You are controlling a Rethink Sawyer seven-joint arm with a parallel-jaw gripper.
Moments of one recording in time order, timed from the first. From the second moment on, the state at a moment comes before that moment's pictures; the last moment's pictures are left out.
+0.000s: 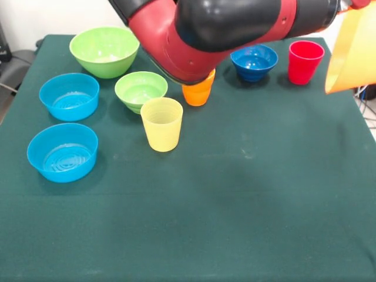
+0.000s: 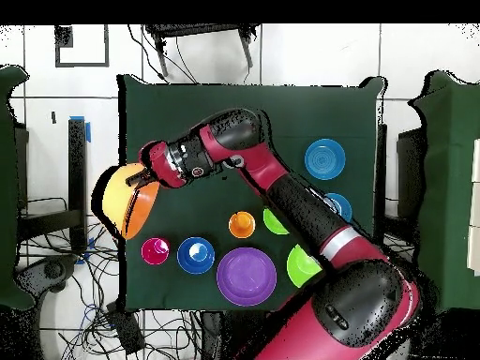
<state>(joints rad) -0.70 -0.16 0.93 1.56 0.32 1.27 1.97</state>
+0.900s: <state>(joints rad) -0.71 -0.01 0.97 1.51 0.32 1.35 1.97</state>
